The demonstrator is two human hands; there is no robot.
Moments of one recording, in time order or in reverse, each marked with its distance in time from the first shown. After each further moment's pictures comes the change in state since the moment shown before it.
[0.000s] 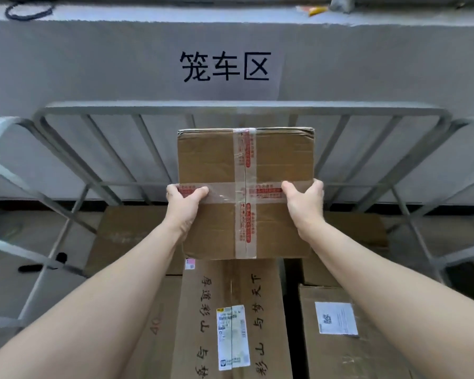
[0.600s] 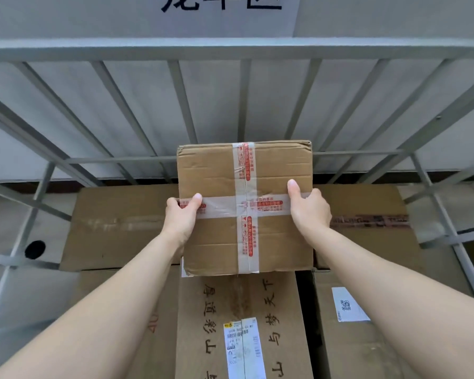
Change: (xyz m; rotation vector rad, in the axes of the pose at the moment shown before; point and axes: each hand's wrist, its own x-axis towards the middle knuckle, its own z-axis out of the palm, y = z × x) left_hand 0.055 -0.098 0.011 0.162 -0.082 -0.182; right_hand 0.030 0.090 0.055 -0.414 -0.010 0.175
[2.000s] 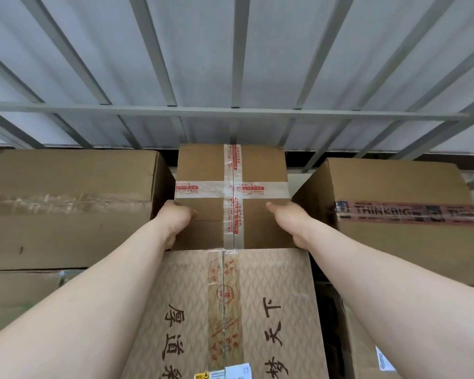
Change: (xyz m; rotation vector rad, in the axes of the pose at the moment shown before) left_hand 0.127 -0.116 0.081 0.076 -0.129 -0.261; right_hand 0.098 0.095 0.136 0.167 -0.503 0.206
